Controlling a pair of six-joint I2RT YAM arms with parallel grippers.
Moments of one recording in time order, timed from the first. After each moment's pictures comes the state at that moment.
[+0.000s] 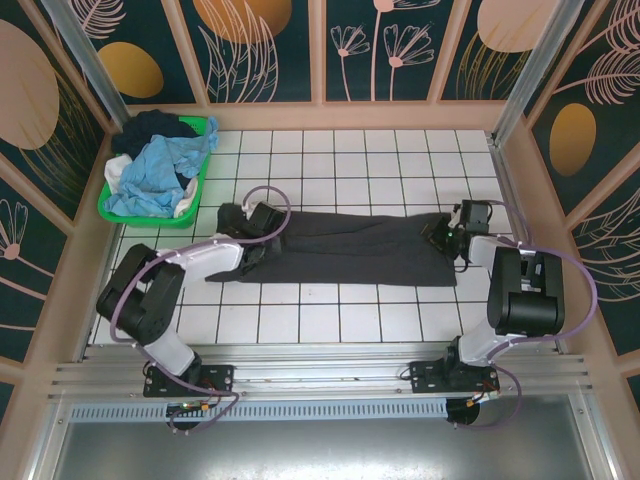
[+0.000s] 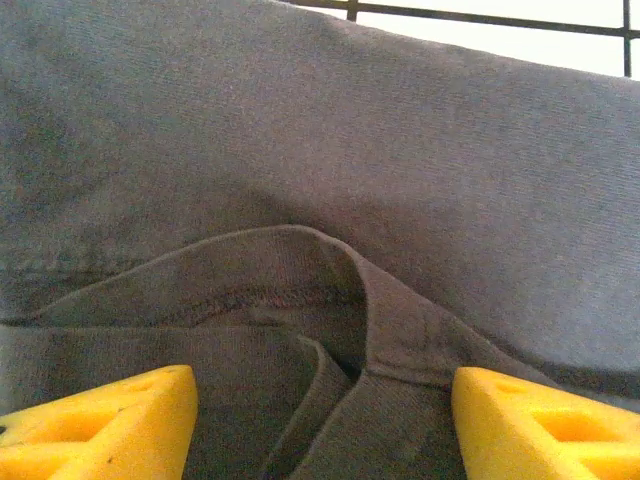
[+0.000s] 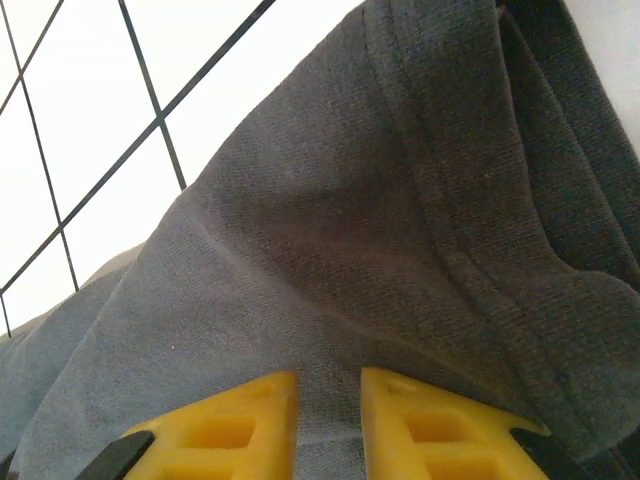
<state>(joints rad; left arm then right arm) -0.55 1.71 0.91 -0.23 -0.33 -0.58 -0.11 1.58 0.69 -0.03 -0.36 0.54</state>
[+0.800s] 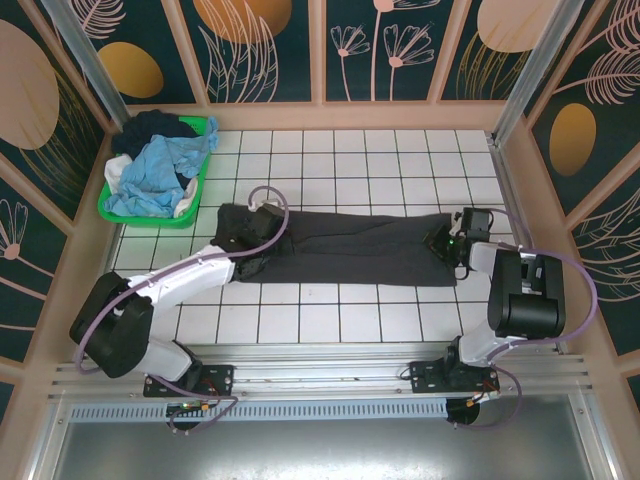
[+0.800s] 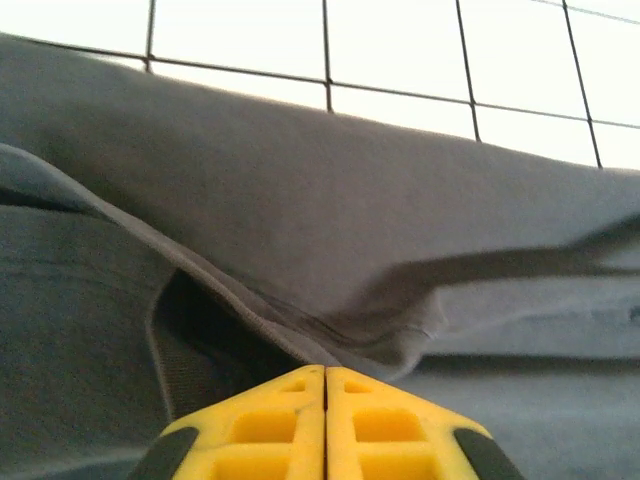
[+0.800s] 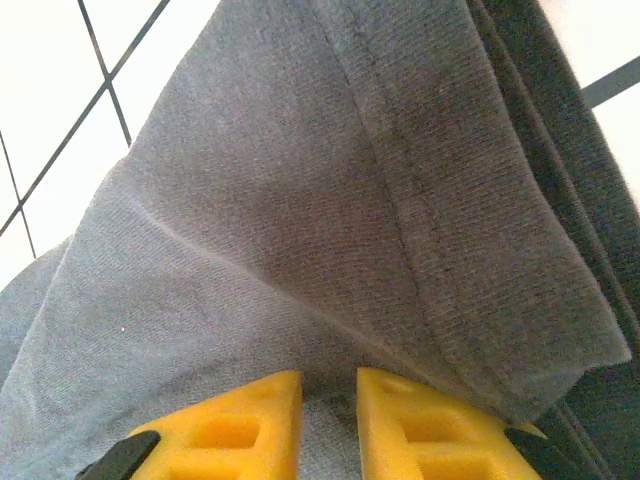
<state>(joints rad) -0.69 1.45 0.87 -0.25 -0.20 -0.69 -0.12 1.56 0.63 -0.01 -0.37 0.54</state>
